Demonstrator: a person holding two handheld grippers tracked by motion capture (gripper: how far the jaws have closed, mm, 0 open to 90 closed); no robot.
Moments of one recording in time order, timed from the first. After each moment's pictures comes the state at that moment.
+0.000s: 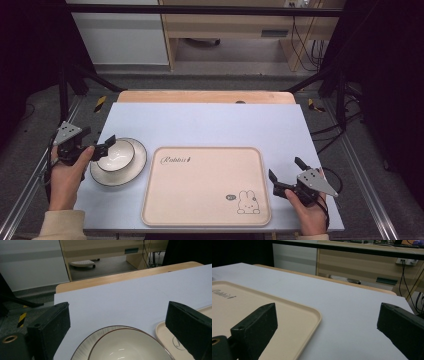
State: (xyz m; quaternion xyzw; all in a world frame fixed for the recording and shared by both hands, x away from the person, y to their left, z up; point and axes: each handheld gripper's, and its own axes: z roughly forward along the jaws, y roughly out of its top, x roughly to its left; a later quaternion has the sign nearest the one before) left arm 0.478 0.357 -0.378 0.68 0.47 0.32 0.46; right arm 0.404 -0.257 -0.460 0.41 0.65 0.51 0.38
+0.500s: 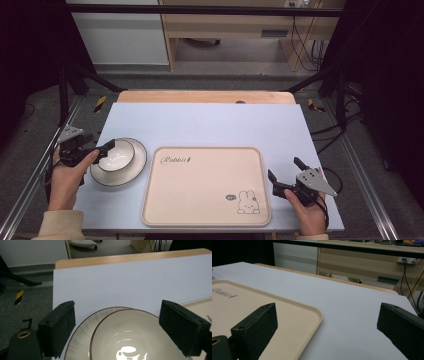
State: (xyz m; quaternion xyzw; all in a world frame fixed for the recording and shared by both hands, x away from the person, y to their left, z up) left arm 0.485 0.364 -0.395 0.69 0.51 0.27 0.42; right arm 0.405 -0.255 -0.461 0.41 0.65 0.51 0.37
